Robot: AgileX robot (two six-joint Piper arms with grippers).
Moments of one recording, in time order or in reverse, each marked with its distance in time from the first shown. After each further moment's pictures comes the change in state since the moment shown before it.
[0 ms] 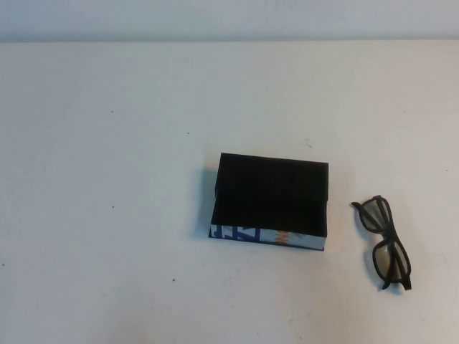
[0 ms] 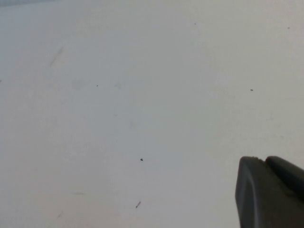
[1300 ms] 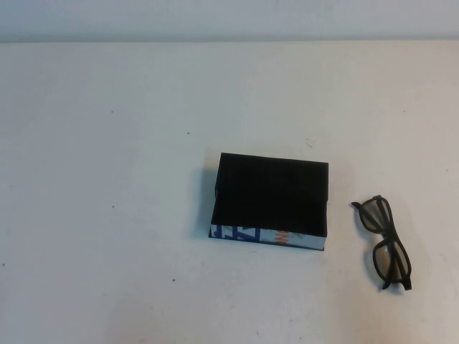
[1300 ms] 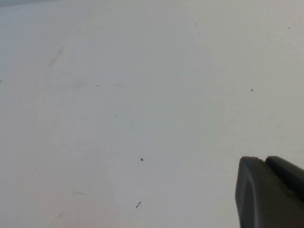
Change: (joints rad) right arm -0.121 -0.522 0.270 0.018 0.020 0.000; left arm 0.000 0.000 0.000 0.000 0.000 0.000
